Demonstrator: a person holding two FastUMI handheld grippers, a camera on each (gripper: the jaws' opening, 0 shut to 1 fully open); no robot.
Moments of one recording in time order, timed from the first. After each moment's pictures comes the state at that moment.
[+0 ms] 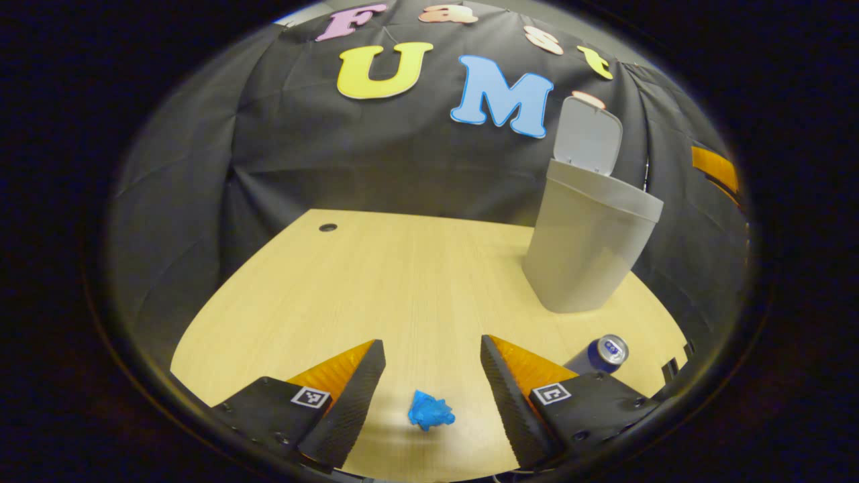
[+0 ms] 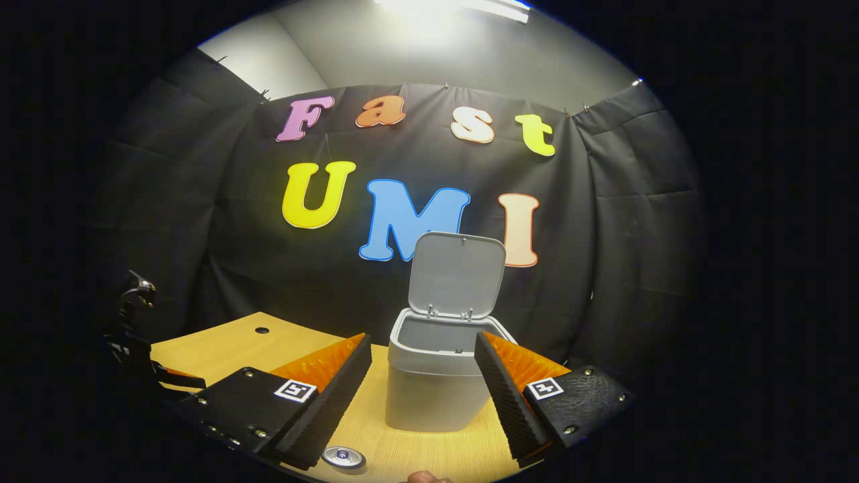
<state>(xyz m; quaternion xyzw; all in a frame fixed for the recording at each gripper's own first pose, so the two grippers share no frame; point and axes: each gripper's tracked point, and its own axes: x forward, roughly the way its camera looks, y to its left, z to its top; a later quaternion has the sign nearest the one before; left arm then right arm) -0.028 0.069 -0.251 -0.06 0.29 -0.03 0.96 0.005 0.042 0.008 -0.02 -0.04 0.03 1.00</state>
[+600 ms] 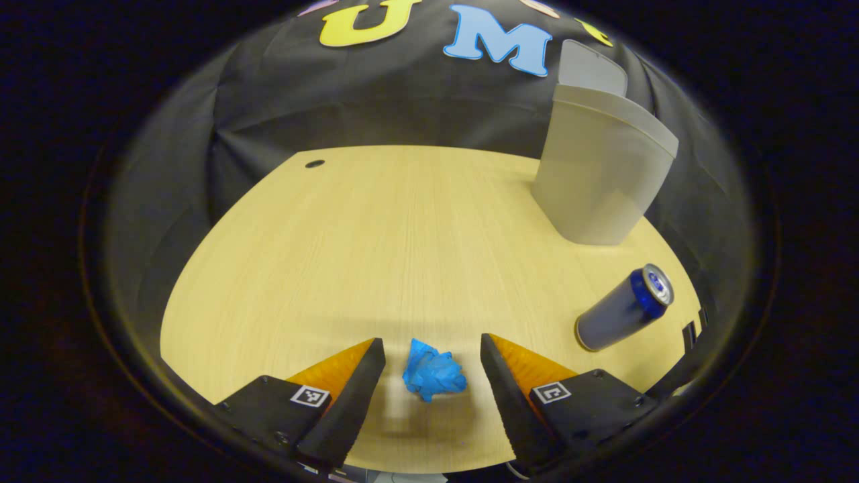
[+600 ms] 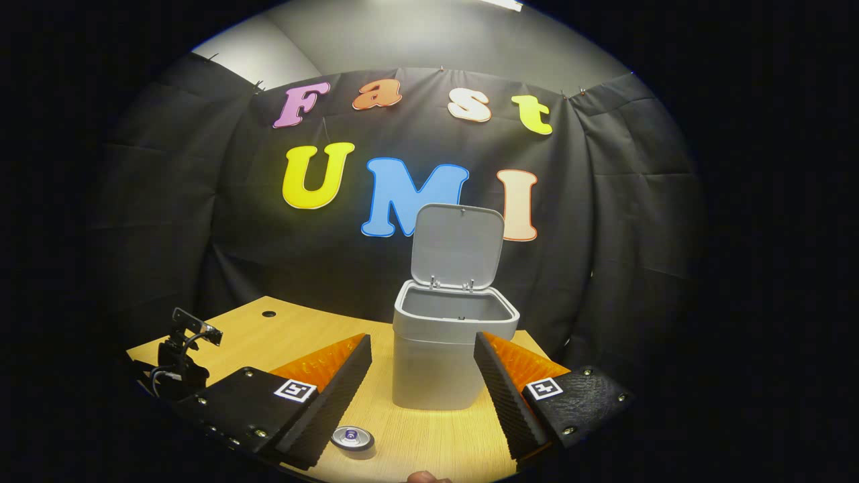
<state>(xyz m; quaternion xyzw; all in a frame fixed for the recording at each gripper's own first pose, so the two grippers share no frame) -0.046 0.065 -0.356 -0.05 0.41 -0.03 0.91 -0.011 0.039 -0.022 -0.01 0.01 0.03 1.00</state>
